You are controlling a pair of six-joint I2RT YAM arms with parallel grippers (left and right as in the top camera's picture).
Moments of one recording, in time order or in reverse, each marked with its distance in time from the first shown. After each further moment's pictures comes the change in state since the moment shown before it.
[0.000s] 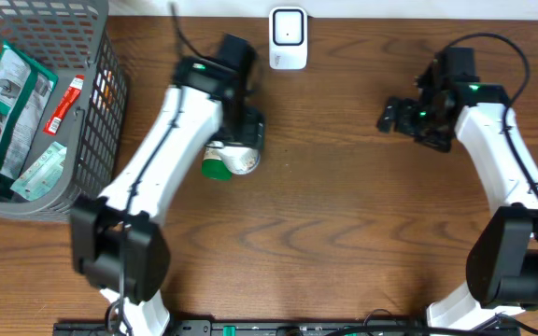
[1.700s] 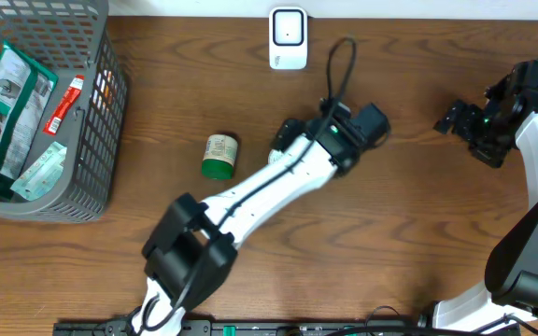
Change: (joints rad) left arm -0.424 0.136 0.077 0.144 -0.506 -0.039; right arm -0.267 0.000 -0.002 -0.024 -0.073 -0.029
